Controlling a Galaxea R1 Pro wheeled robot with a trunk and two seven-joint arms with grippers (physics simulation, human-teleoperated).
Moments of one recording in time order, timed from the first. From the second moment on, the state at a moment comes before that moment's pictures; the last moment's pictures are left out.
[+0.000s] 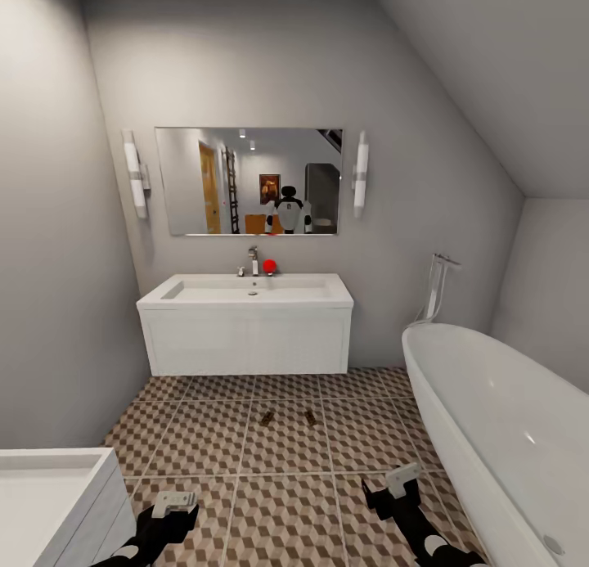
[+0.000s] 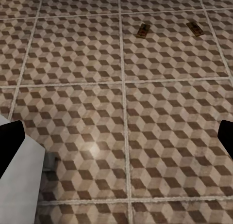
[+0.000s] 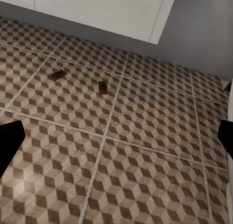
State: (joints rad) left arm -0.58 0.07 -0.54 0.07 0.54 -0.37 -0.08; right arm -0.57 -0.02 0.25 -0.02 0.04 -0.56 -0.01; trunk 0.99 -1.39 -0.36
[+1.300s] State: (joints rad) left arm -0.58 0.08 -0.54 0.07 0.55 -0.37 -0.08; right arm -0.55 -0.03 0.25 -0.02 0.04 -0.56 -0.01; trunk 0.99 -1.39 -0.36
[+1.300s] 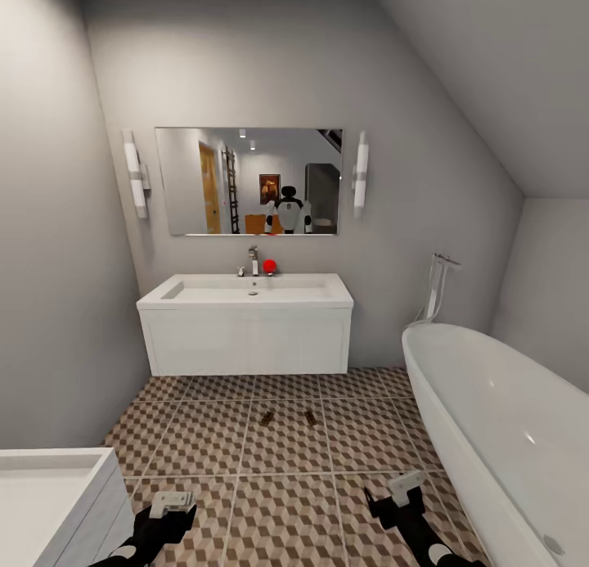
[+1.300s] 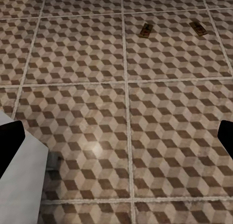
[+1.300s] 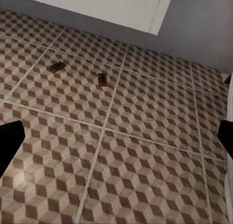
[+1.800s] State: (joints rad) left arm -0.58 0.08 -0.54 0.07 0.55 -0.37 -0.08; right arm -0.55 -0.02 0.25 -0.02 0.04 -0.55 -0.01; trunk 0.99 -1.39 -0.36
